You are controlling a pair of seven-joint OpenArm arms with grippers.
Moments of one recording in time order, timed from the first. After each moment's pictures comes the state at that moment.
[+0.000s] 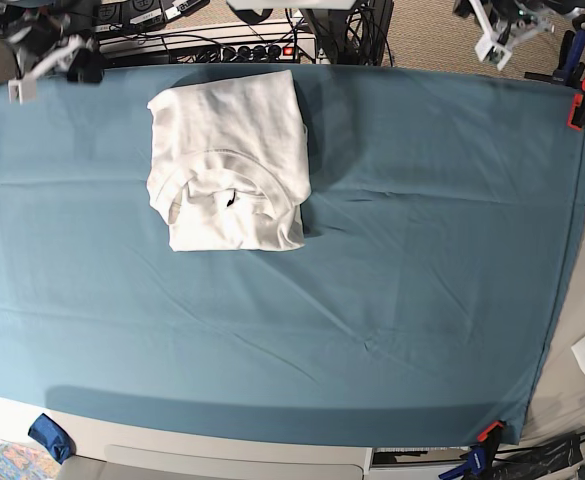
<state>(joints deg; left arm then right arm) 56.2 -20.7 -14.8 124.5 -29.5 -21.6 62.0 -40.0 15.1 51.5 100.3 58.4 39.8 -65.6</state>
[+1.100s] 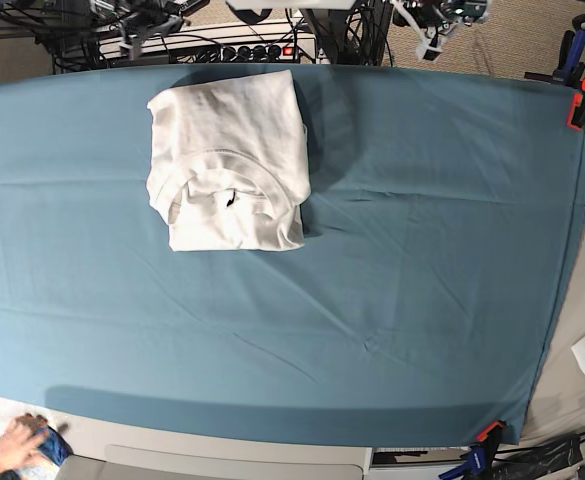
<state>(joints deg) 19.5 -10.3 9.6 44.9 -13.7 -16.5 16.3 -11.8 14.9 25.4 22.7 1.2 26.5 -12.3</state>
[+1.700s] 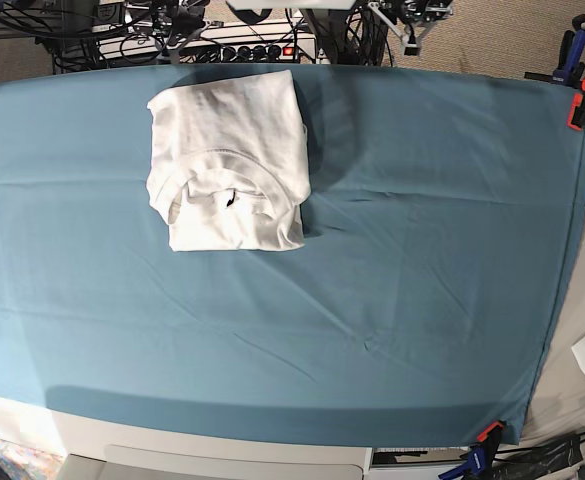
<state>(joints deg) 10.4 -1.9 10.1 22.7 -13.7 -6.8 7.1 -7.6 10.5 16.1 21.0 -2.1 16.7 -12.3</state>
